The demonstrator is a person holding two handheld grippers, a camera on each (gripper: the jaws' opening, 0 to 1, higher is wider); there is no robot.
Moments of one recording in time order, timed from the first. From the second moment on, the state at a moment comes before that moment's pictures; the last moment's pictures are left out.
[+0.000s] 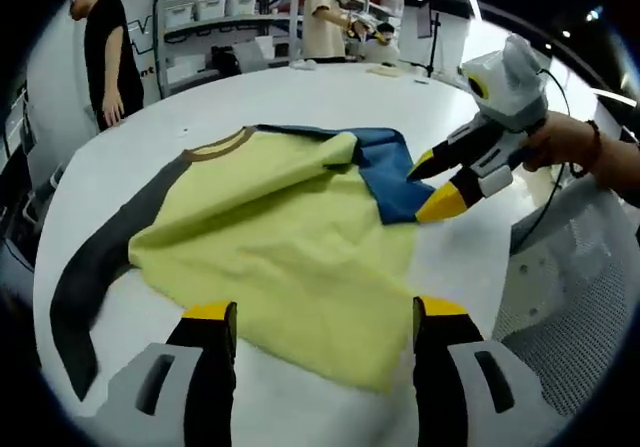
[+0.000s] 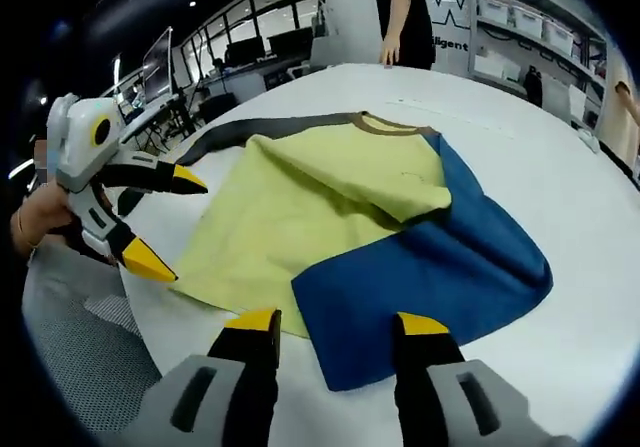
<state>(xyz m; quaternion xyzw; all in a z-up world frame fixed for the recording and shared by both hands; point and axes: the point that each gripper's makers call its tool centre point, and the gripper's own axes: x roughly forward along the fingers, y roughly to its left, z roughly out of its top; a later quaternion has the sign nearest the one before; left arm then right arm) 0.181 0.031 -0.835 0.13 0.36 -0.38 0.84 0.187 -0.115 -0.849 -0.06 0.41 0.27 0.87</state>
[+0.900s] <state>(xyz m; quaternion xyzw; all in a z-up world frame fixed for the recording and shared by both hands) 0.157 0.005 -0.858 0.13 0.38 -0.40 0.82 0.179 -0.120 -0.866 -0.07 0.44 0.28 0.85</state>
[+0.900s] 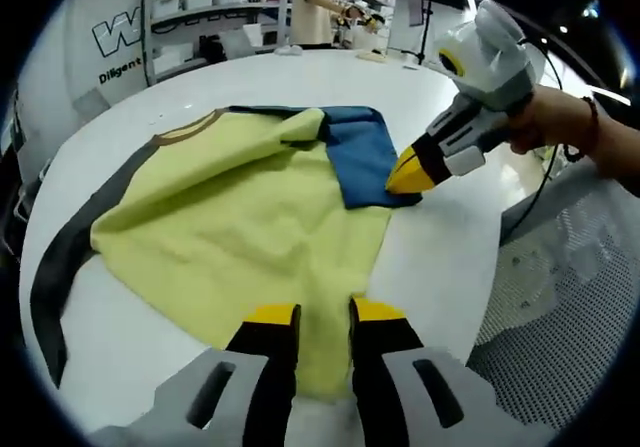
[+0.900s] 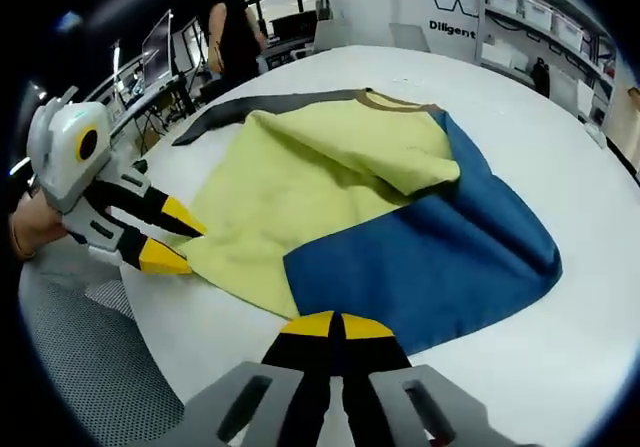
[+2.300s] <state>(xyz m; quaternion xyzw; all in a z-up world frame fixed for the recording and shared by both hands) 0.156 0.010 -0.859 0.12 0.39 -0.40 0.82 0.160 -0.134 -0.865 -0.16 0.46 0.30 0.82</state>
